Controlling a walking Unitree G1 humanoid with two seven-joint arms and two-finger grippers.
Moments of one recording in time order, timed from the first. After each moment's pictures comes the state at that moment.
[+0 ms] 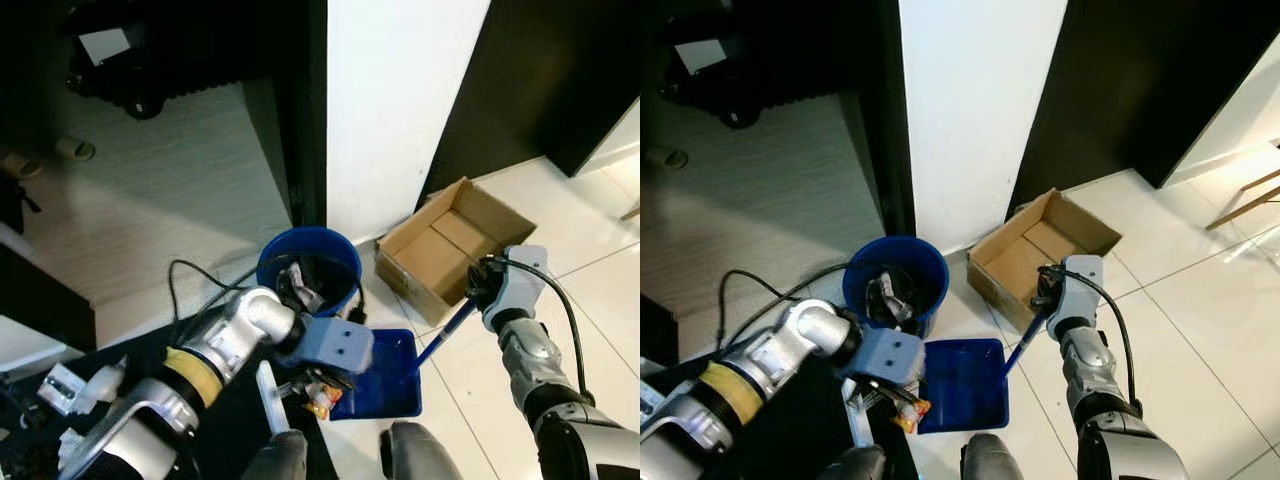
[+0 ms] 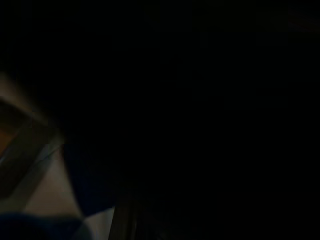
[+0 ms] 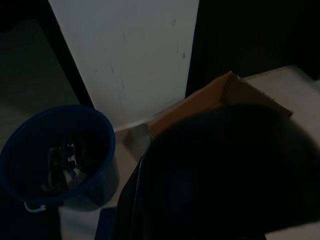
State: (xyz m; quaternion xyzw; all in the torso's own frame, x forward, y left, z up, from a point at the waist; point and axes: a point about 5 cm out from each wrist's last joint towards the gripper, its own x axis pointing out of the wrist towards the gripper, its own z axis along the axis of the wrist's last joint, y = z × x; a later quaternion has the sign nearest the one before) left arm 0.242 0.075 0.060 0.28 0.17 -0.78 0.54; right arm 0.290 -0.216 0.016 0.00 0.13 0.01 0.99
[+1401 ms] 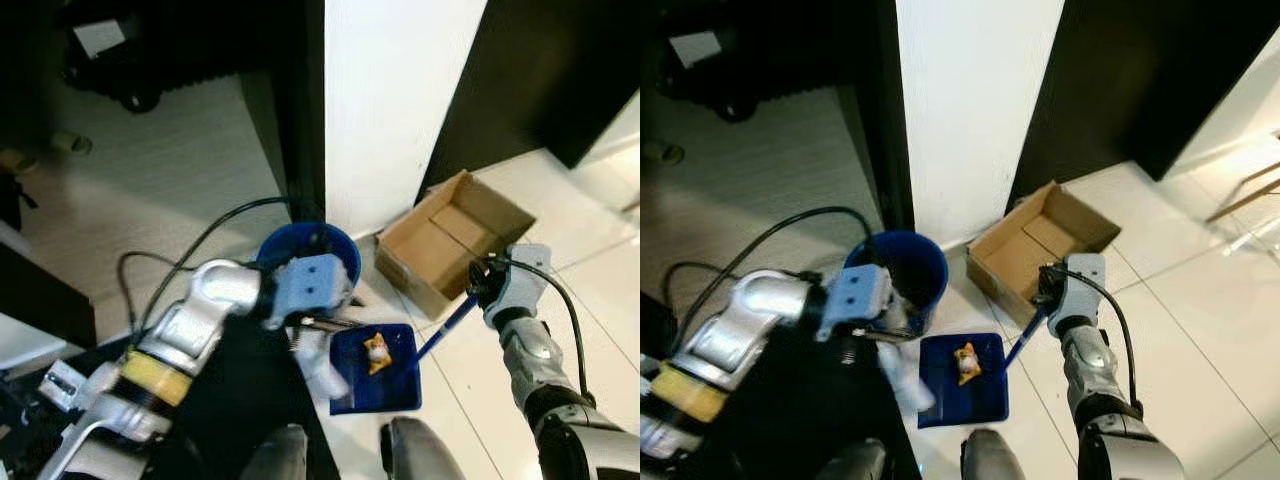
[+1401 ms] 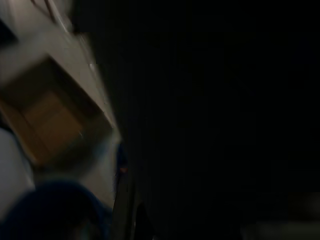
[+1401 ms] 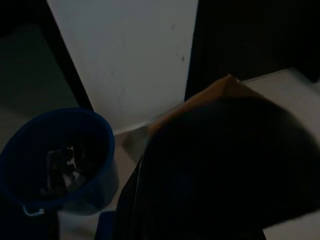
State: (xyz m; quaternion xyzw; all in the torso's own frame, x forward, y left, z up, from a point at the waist) left arm 0.250 0.137 0.114 0.24 0.13 -0.68 0.68; right arm 0.290 -0.216 0.019 0.00 0.12 0.01 0.99
